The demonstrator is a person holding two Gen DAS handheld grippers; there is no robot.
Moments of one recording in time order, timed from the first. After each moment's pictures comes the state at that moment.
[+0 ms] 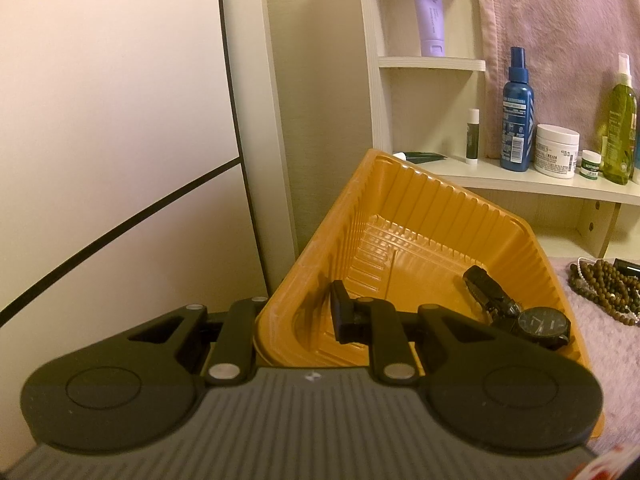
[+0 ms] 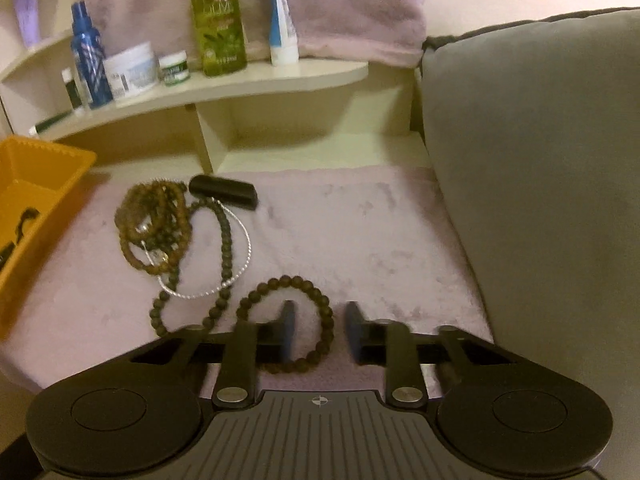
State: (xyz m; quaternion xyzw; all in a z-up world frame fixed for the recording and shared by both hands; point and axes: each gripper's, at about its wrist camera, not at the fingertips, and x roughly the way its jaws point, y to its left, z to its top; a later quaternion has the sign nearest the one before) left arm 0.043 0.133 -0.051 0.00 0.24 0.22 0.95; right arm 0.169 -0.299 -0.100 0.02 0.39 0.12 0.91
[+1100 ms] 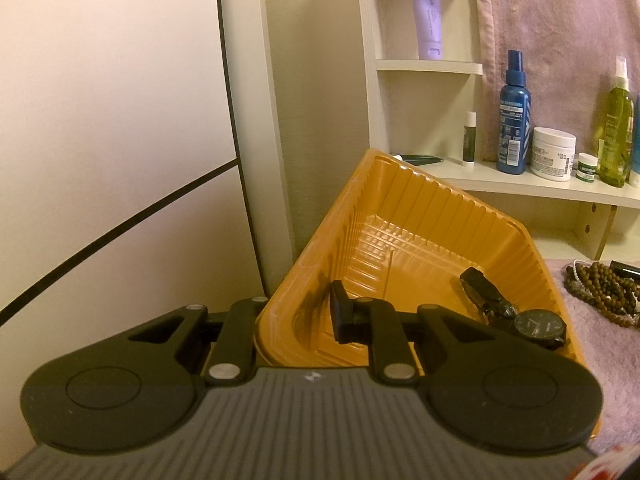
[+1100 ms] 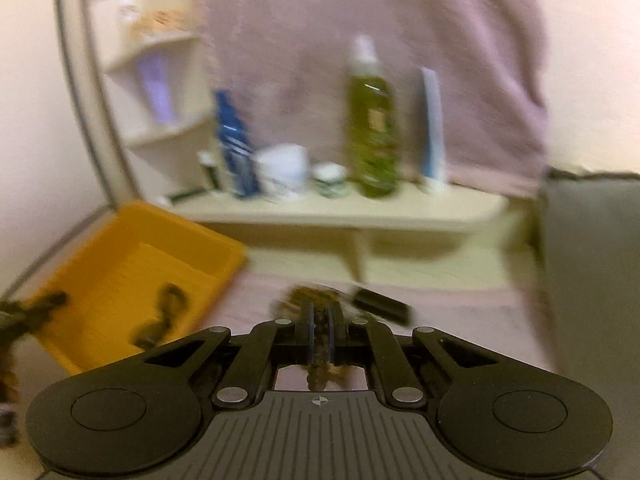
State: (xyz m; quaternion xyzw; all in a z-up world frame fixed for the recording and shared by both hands) left arm 0.041 0.131 -0.050 0.00 0.23 0.22 0.95; right arm 0.148 -0.229 0.005 0.07 0.29 0.29 0.91
